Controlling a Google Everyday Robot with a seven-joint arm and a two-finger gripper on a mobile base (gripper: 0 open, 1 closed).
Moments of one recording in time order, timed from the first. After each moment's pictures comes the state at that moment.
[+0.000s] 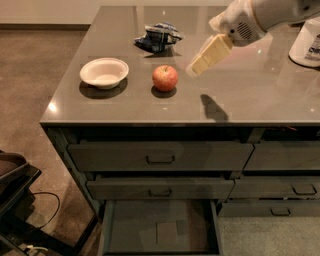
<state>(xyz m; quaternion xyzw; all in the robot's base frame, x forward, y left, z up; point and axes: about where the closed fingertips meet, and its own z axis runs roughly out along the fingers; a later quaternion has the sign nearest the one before) 0.624 -0.115 0.987 -0.52 0.74 0.14 0.39</state>
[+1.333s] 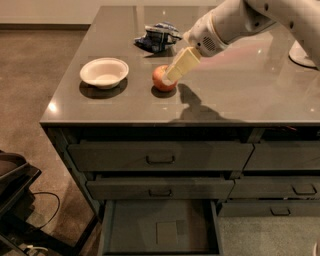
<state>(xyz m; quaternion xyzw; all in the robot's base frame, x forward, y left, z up) 0.663 -0.059 0.937 -0.54 0.74 0.16 0.37</state>
